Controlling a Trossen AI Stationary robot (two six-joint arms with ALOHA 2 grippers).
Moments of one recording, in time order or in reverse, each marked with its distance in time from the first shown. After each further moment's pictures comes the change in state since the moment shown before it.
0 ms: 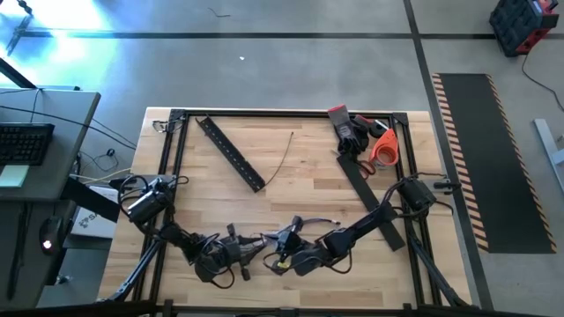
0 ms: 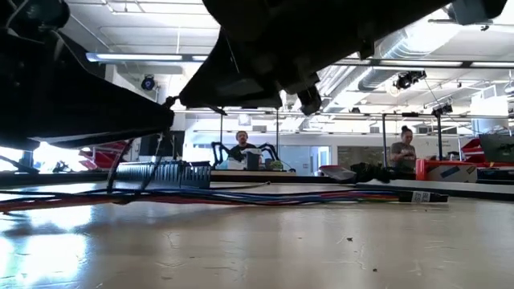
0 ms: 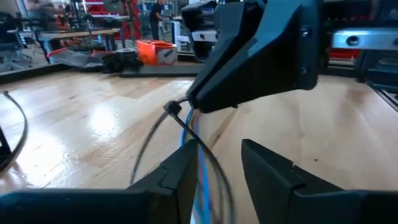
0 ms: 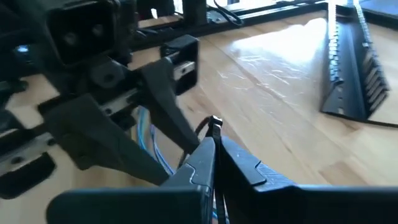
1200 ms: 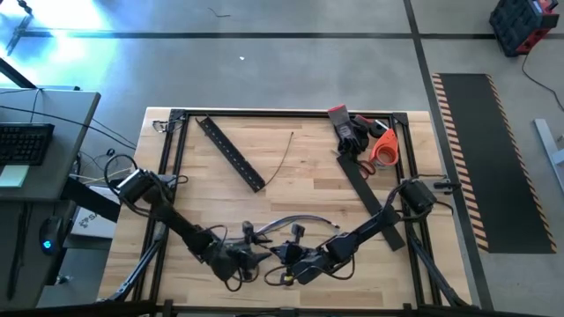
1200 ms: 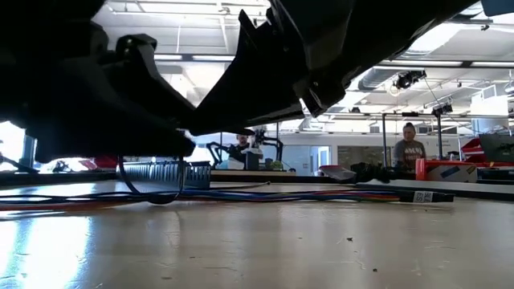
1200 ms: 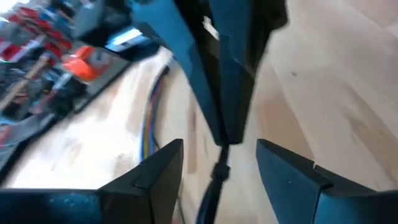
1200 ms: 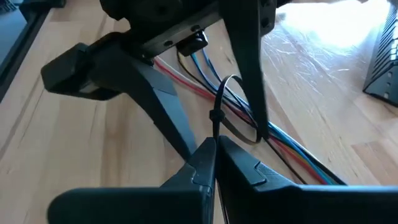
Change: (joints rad) left arm 0.118 -0.222 0.098 -0.687 0.395 0.362; right arm 0.044 -0.002 0.009 -0.138 -0.146 -0.087
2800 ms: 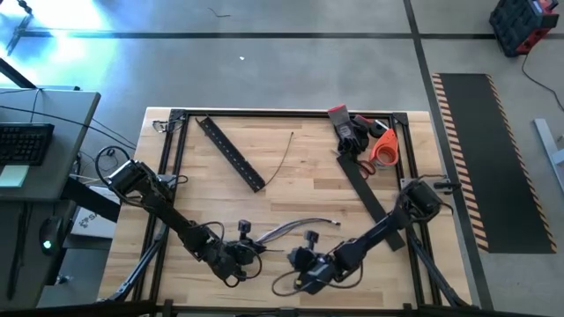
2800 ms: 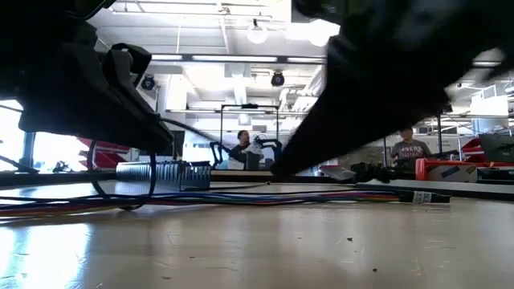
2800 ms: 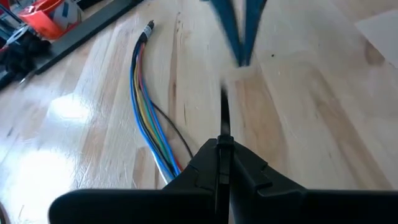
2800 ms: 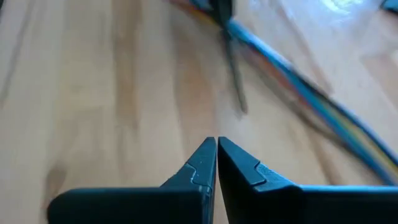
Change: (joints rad) left arm 0.000 -0.110 0.005 -0.261 0.117 -0.240; right arm 0.075 -0.047 0.000 -0.331 -0.067 0.214
